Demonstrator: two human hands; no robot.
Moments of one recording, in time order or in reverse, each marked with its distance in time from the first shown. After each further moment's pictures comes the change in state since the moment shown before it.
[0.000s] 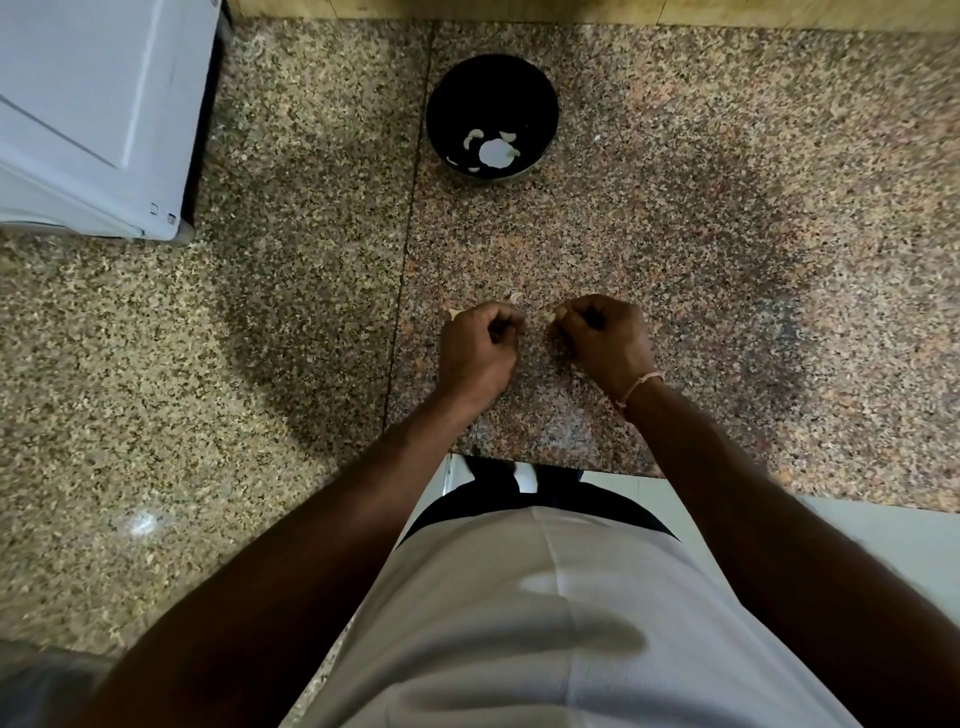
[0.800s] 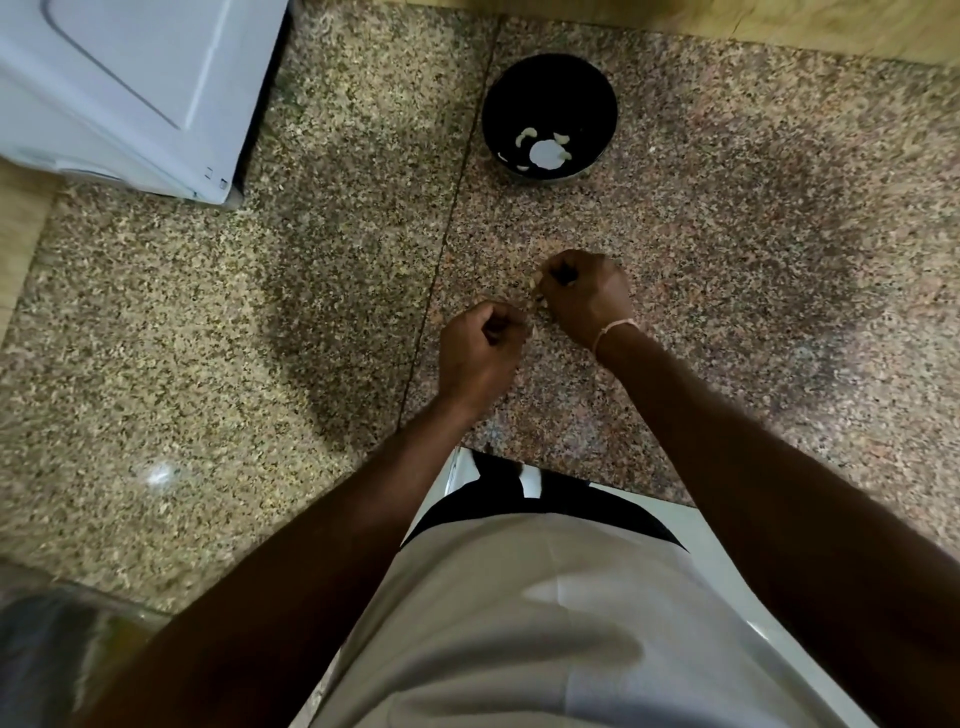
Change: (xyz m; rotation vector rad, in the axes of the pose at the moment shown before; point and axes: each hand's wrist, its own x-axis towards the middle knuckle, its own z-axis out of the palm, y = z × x) left_hand -0.007 -0.015 -0.013 -0.176 0.192 -0.071; right_hand 0.051 -0.047 0.038 -0.225 -0.083 -0.213
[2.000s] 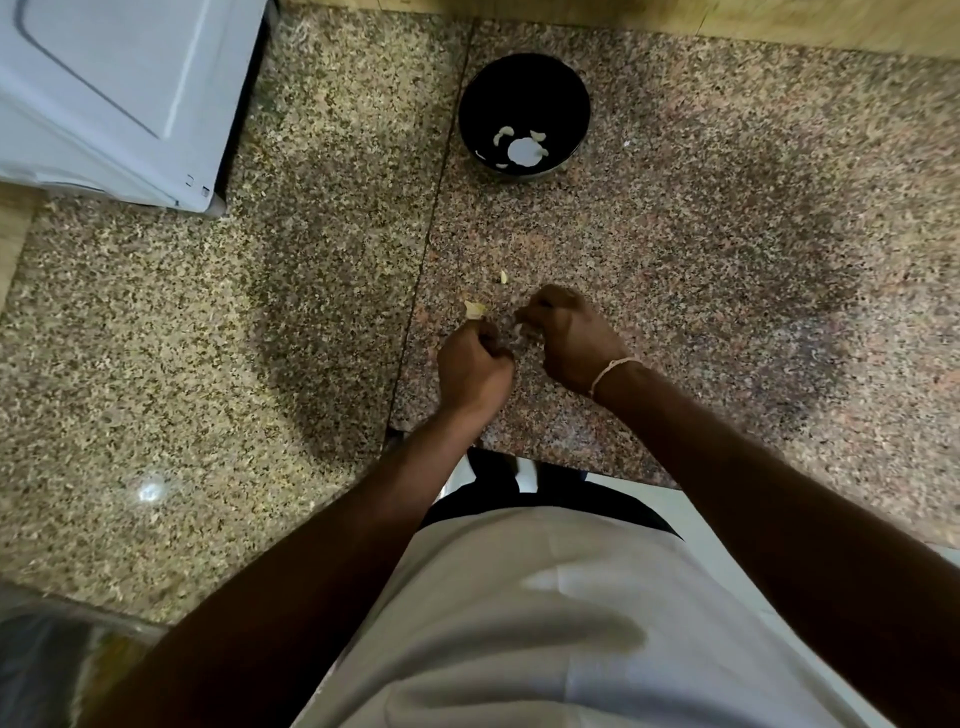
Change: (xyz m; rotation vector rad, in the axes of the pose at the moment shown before) left_hand -0.017 0.005 0.015 0.278 0.019 -0.208; right_hand -0.046 0.022 -0.006 -0.461 -0.209 -0.471
